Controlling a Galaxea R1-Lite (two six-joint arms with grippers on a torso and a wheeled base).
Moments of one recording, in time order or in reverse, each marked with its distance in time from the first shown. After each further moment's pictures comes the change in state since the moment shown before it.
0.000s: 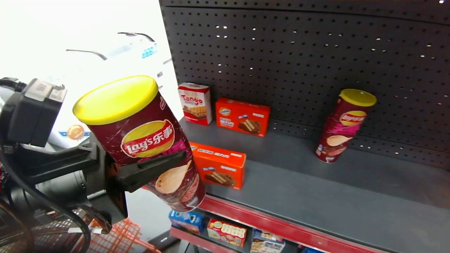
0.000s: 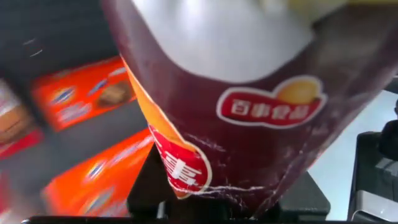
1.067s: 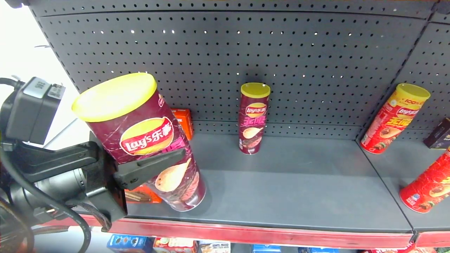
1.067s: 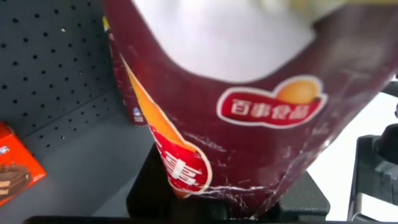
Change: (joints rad) left arm 0.009 0.004 -0.001 -0.013 0.000 -0.017; right arm 0.000 0.000 0.000 0.000 0.004 -0.005
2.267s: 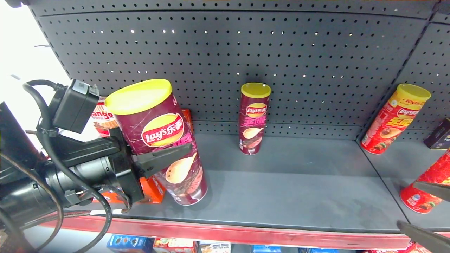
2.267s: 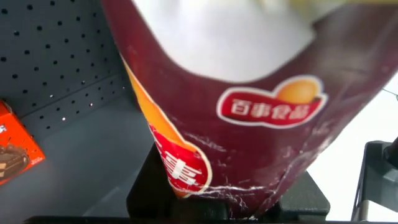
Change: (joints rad) left arm 0.034 0.091 -0.034 -0.004 0.011 -0.041; right arm 0.350 0.830 -0.444 -0.191 0.308 -0.105
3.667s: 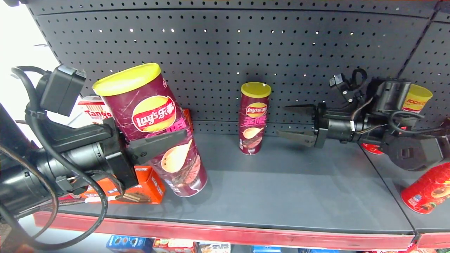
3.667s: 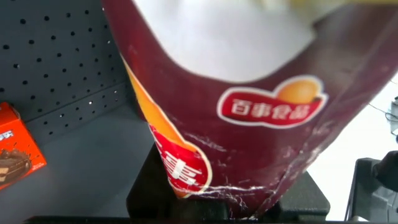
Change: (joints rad) left arm 0.034 -0.003 -0.042 -0.003 -0.025 -0.079; right arm -0.067 1.027 -0.690 -0.508 0.637 -0.136
